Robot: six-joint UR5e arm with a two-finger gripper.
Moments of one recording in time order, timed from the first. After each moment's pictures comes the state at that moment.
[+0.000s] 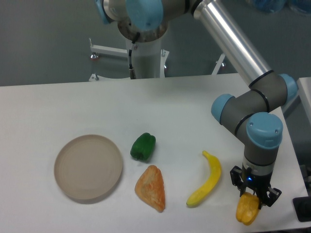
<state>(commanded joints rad) 2.37 -2.48 -0.83 -1.05 1.52 1.26</state>
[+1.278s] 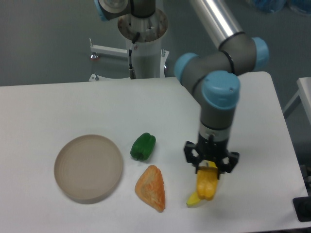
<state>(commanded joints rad) 2.21 -2.12 -1.12 -1.12 1.46 0.47</state>
